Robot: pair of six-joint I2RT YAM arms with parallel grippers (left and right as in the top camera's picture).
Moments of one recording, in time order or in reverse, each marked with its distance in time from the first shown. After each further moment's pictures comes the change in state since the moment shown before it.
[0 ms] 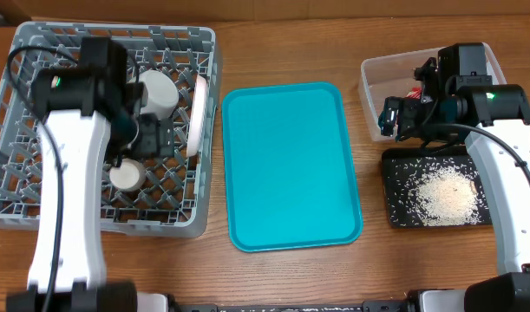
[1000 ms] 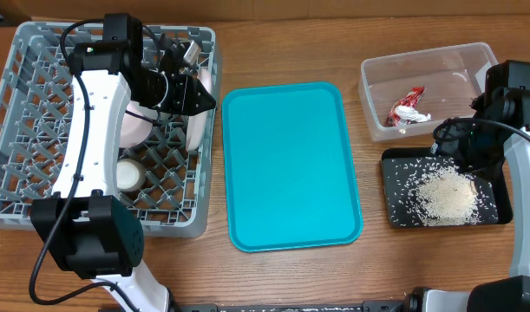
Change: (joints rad) left arm 0.000 0.301 0.065 0.339 0.657 0.319; right arm -0.212 -0.032 0.003 -0.261 0.108 0.160
